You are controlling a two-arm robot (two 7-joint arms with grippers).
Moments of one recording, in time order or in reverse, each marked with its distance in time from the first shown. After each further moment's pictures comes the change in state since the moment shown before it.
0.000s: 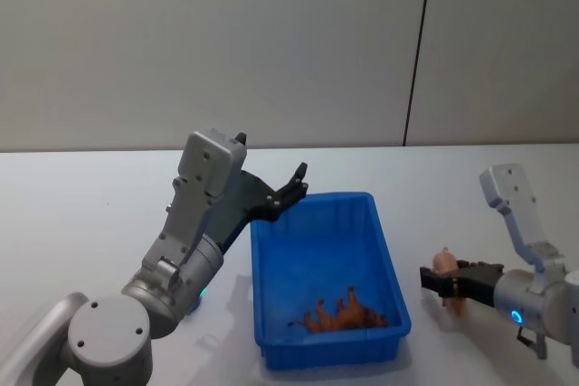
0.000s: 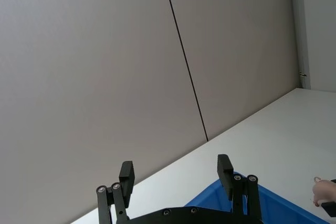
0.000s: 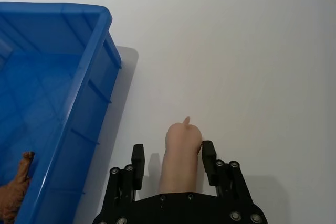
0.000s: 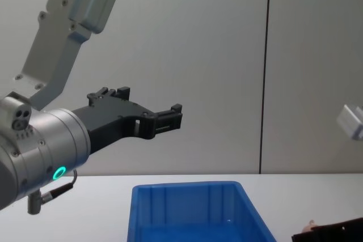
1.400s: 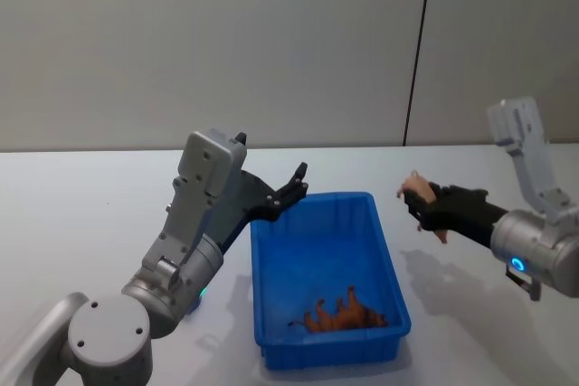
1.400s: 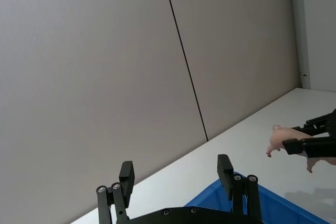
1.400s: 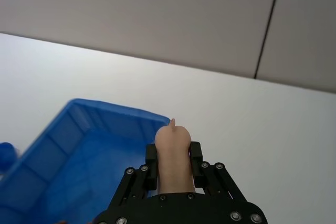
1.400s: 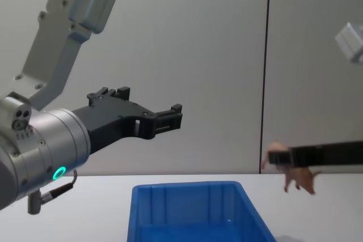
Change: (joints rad) left arm 0.000 0.000 0.000 0.000 0.000 0.000 0.000; right arm 0.041 0.014 0.015 -0.072 -0.027 -0.189 0.166
